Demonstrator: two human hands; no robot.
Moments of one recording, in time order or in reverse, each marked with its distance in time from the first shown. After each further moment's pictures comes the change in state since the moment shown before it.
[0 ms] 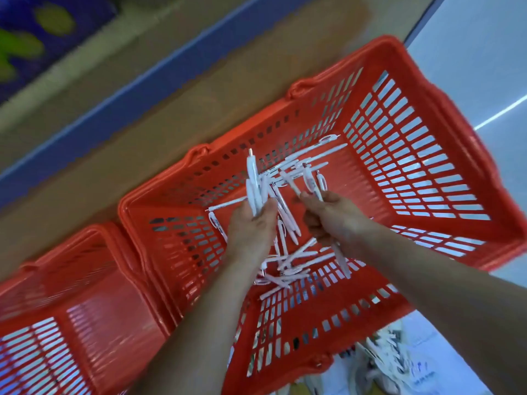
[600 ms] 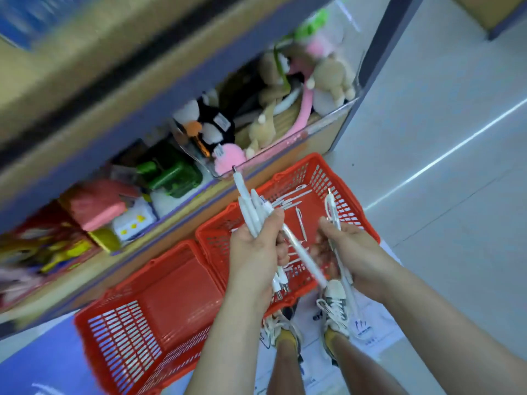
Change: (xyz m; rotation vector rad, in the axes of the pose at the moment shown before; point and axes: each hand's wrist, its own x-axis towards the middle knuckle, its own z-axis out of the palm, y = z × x) left_hand -0.246 0.283 -0.096 -0.539 -0.029 -0.115; right_hand -0.323 -0.174 0.012 0.095 0.031 -0.001
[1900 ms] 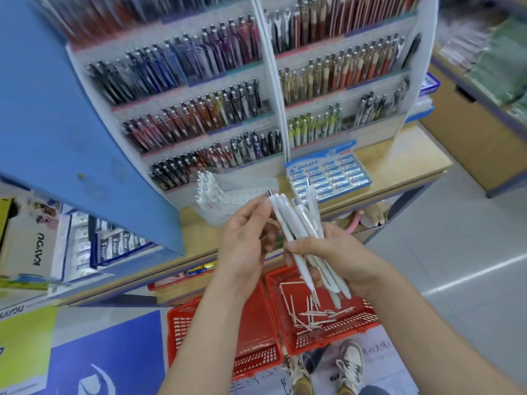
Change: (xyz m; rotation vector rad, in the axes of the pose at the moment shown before) left_hand -0.233 0.290 -0.147 -0.232 -0.088 0.411; right_hand -0.298 -0.182 0.224 -0.314 -0.621 -0.372
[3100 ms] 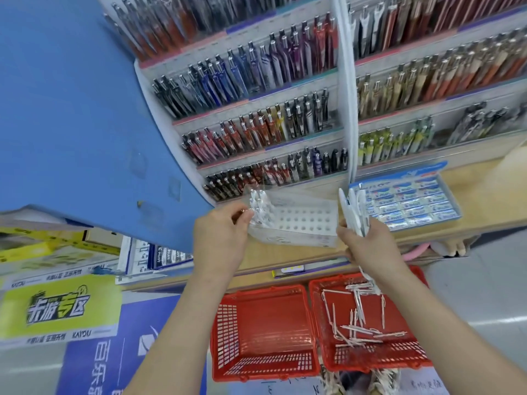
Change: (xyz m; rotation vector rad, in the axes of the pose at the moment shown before) left_hand 0.064 0.055 -0.086 1.213 0.494 0.351; right_hand 0.120 0.014 -0.037 -0.359 0.541 -0.038
